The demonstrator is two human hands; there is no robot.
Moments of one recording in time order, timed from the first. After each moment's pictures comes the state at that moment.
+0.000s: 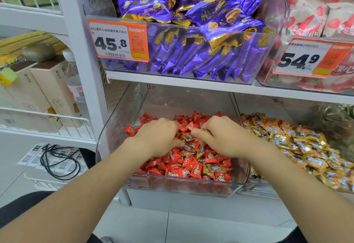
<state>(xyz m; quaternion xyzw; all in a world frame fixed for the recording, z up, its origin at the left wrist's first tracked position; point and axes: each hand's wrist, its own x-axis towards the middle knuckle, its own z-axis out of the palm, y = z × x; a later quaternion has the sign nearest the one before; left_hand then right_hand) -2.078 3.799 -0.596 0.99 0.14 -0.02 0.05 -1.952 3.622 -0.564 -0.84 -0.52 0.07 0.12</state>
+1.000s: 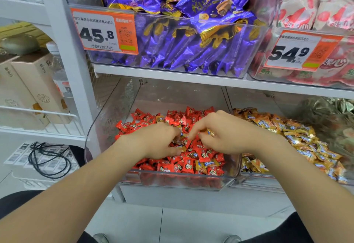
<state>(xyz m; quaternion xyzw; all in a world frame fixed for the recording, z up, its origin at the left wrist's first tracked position) -2.074 3.789 -0.603 0.99 0.04 -0.09 0.09 -1.964 3.601 -0.530 -0.80 -0.59 0.12 0.08</state>
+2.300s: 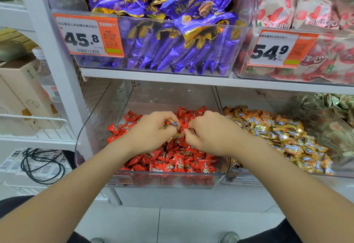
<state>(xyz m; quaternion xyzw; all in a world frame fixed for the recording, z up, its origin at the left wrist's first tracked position) -2.081 3.772 -0.581 0.91 0.11 0.09 0.38 -1.969 3.599 -0.550 -0.84 -0.54 -0.02 0.03</state>
